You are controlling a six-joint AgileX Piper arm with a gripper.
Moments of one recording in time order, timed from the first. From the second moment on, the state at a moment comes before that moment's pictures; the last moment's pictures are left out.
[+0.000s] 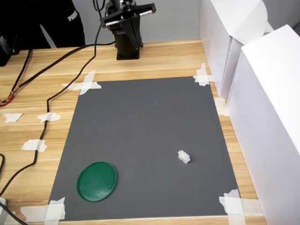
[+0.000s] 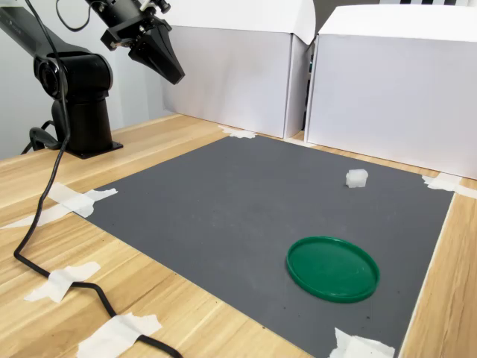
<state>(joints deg) 4.6 25.8 -23.1 17.2 41.0 -21.3</state>
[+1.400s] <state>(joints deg) 4.6 57.0 -51.3 15.9 50.1 -38.3</state>
